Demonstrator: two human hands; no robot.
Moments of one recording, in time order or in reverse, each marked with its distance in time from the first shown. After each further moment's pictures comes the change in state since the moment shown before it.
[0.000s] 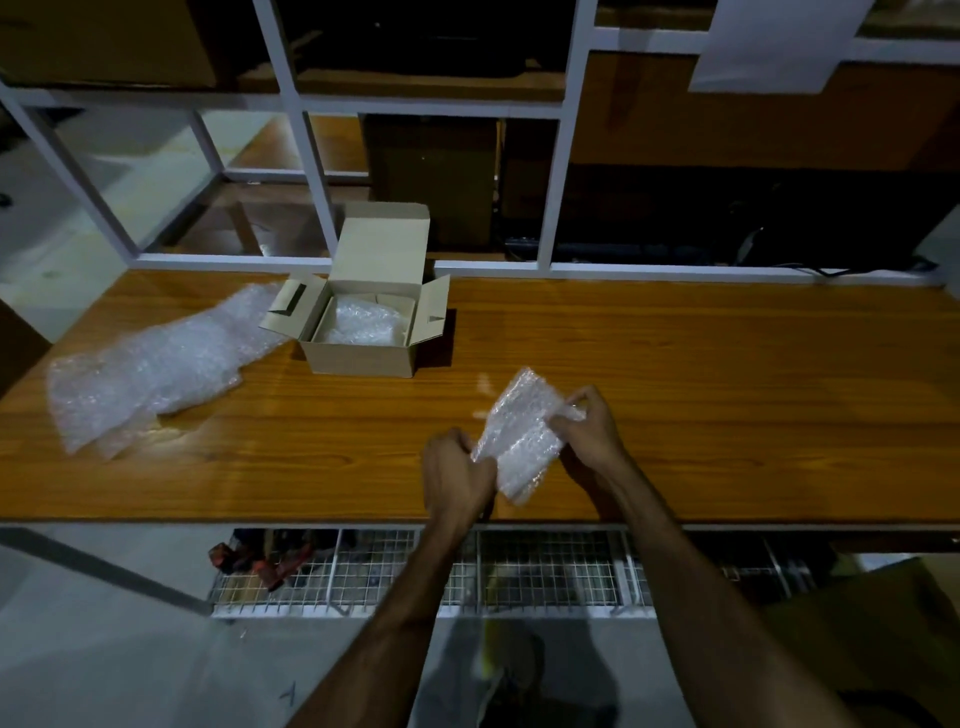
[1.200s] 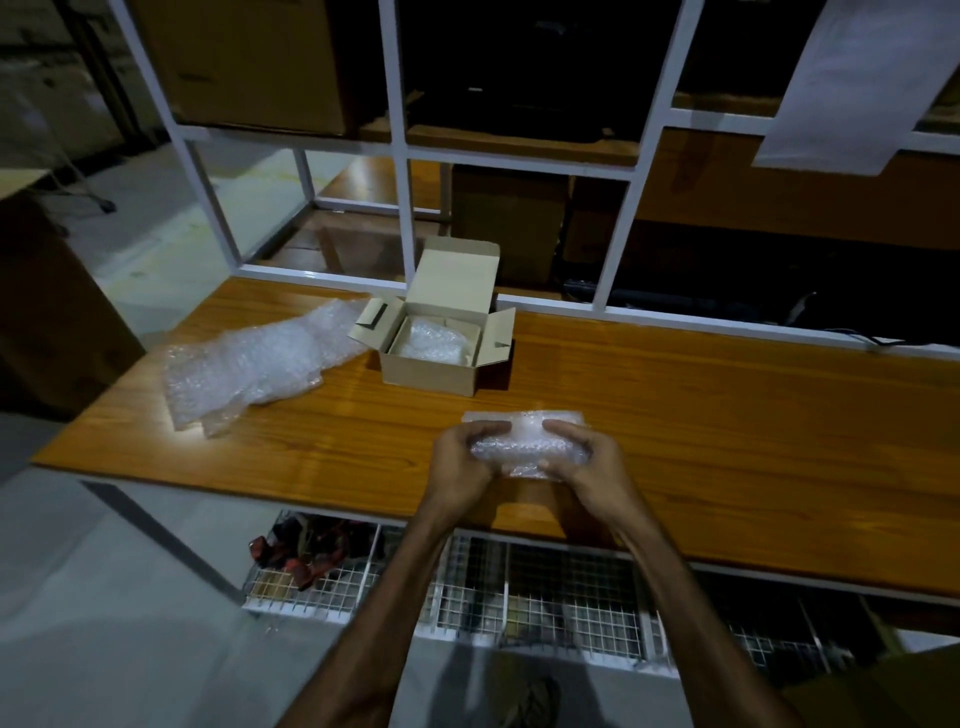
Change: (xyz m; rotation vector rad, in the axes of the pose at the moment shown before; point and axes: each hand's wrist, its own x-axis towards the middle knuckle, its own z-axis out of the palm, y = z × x) left_hand -0.010 0.006 -0.107 -0.369 -0.091 0.180; right_hand -0.085 -0.071 0.046 -0.116 -0.251 -0.232
